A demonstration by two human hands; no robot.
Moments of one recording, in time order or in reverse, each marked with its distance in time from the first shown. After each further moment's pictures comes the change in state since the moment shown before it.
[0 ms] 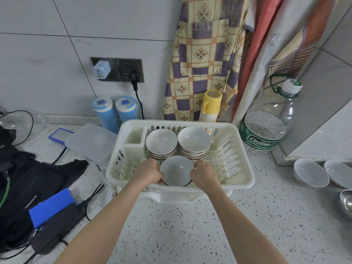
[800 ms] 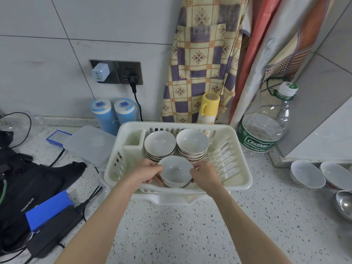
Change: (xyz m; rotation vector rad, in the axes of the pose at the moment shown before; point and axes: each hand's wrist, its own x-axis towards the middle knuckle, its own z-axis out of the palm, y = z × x) left_hand -0.014 0.000 -0.019 -0.443 -0.131 -0.086; right_hand -0.004 0.009 -0.007 0.328 0.013 -0.077
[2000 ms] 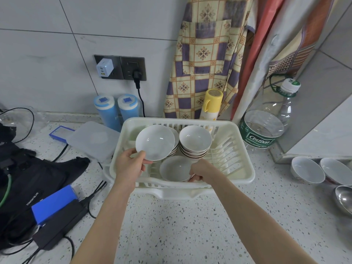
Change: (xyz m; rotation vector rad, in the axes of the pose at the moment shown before) left_hand -0.021 -0.025 -0.014 -0.632 0.473 0.156; right_hand 0.019 -0.020 0.009 -0.091 -0.235 0.410
